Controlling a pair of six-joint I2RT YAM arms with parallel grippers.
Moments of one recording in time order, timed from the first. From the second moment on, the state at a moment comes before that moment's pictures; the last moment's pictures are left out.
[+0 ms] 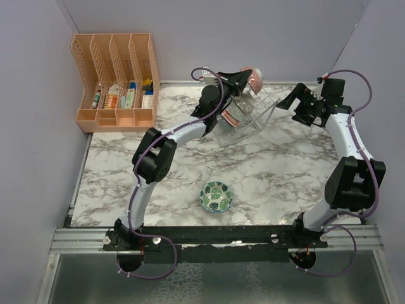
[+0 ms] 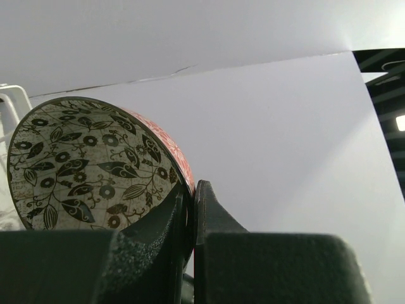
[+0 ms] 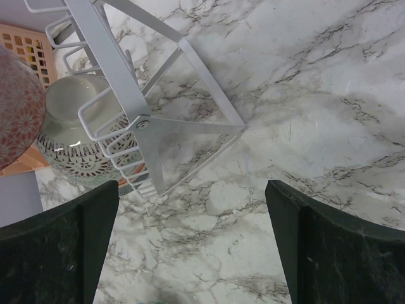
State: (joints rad) left arm -0.64 2.24 1.76 0.80 -0.05 -1.59; right arm -0.16 1.62 1.37 -0.47 -0.44 0.48
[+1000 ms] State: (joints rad) left arm -0.66 2.28 1.73 0.87 -0.05 -1.62; right arm -0.16 1.63 1.37 -0.47 -0.44 0.48
